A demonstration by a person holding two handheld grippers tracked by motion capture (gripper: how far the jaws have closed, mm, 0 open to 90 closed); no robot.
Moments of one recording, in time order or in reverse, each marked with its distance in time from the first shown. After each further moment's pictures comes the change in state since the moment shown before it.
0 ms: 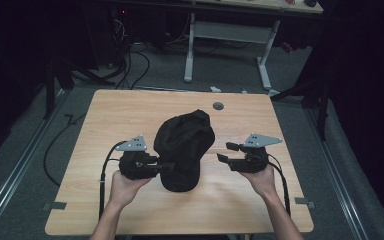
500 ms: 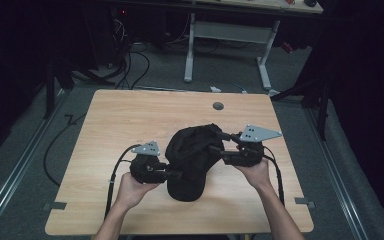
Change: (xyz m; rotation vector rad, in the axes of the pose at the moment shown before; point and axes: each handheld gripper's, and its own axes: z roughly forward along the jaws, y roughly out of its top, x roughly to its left) left arm 0.003 -0.022 0.021 0.142 -0.008 -0.013; right arm 0.018 0.043 -0.007 -0.171 0.106 -0.111
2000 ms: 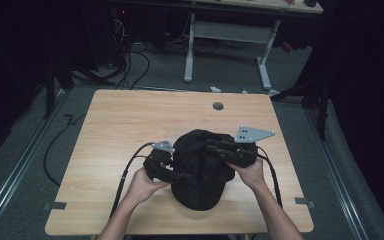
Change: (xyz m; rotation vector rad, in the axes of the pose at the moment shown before) left arm 0.017 -0.007 0.043 0.099 0.094 -0.037; right arm 0.002 -0.004 0.015 -0.002 0.093 -0.008
